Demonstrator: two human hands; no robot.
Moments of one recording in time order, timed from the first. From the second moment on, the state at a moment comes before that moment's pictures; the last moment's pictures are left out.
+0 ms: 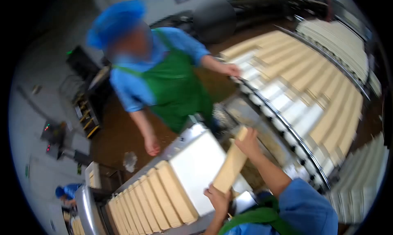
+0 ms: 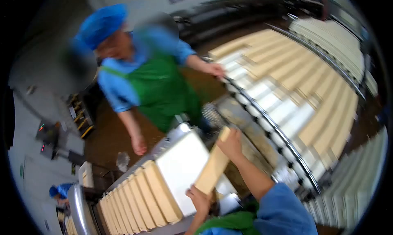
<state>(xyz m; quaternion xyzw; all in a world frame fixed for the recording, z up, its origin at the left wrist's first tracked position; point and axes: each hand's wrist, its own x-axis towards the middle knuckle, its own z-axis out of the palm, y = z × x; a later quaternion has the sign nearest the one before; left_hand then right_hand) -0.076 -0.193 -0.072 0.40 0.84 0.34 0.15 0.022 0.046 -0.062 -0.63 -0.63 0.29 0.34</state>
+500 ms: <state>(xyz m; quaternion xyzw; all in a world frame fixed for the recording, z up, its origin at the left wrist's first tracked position) 0.077 -0.029 0.017 0.68 0.56 0.40 0.27 0.362 0.149 0.001 -0.83 -0.53 0.16 0.07</state>
